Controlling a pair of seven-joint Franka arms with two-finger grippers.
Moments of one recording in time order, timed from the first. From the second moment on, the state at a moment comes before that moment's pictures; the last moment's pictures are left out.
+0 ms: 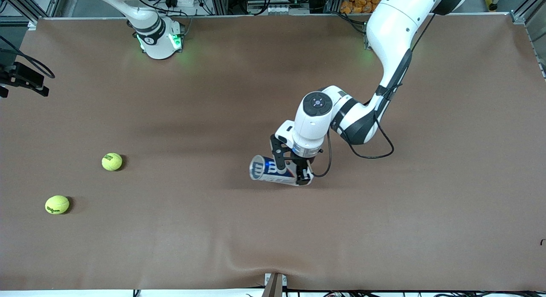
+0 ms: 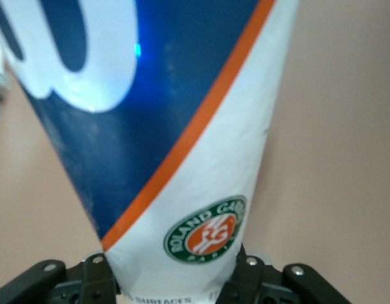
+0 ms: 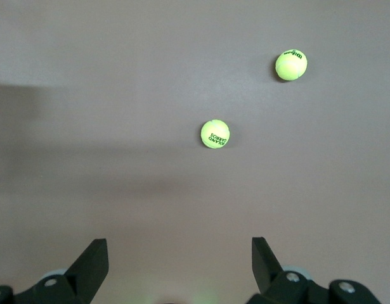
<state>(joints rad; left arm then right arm) -0.48 0.70 -0.22 -1.49 0.26 2.52 0.54 0.00 -0.02 -0.08 -1.51 -0.02 1.45 -0.12</state>
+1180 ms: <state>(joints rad) -0.50 1.01 -0.28 -1.58 0.16 3.54 0.34 -0.16 0.14 -0.09 -1.51 -0.05 1.68 -0.12</state>
